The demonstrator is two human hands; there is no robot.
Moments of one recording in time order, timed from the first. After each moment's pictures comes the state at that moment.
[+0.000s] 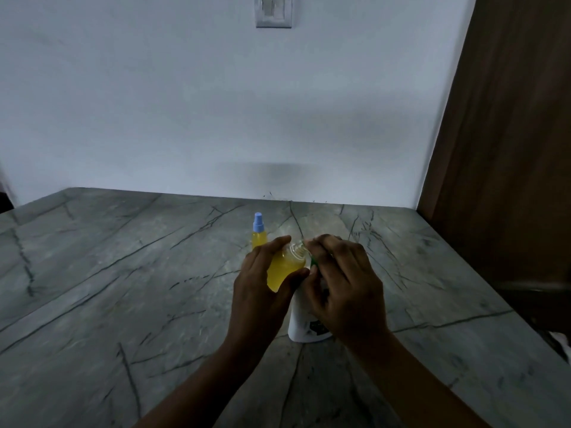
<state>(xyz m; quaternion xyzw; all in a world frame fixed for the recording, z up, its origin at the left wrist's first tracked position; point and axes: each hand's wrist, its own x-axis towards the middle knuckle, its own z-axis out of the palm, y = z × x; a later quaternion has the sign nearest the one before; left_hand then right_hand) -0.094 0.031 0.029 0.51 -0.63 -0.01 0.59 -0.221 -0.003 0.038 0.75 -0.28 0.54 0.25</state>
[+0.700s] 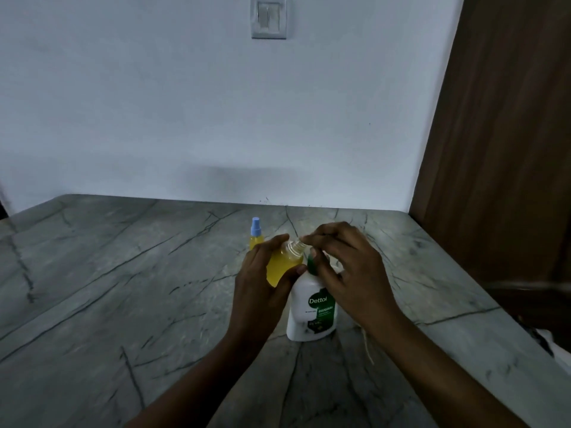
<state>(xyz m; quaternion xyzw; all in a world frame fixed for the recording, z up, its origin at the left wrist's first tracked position) -0.091 0.028 0.035 0.50 -0.63 -0.04 0.59 -0.235 -0.002 0.071 0.80 -0.30 0.52 0.07</state>
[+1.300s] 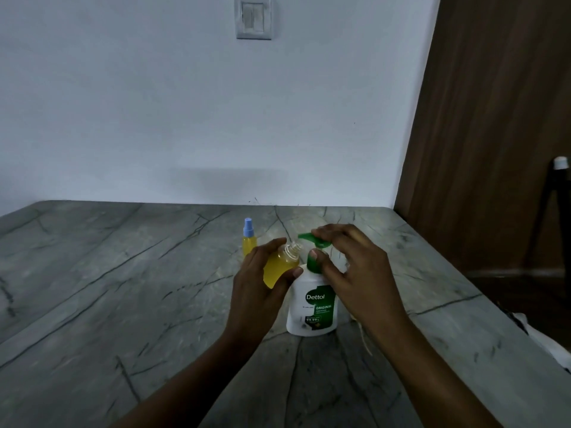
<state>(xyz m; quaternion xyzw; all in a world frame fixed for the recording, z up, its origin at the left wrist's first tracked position) -0.083 0.026 0.033 0.49 -0.64 -0.09 0.58 -0.238 0.016 0.074 0.77 -0.38 0.52 0.03</state>
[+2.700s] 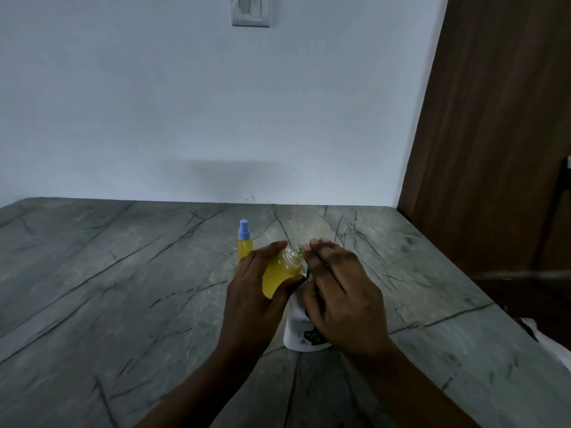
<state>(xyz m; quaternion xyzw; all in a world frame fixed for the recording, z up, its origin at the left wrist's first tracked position) -0.084 0.014 0.028 0.47 -0.66 -0.02 0.58 -0.223 -0.008 0.034 0.73 -0.28 0.52 0.35</state>
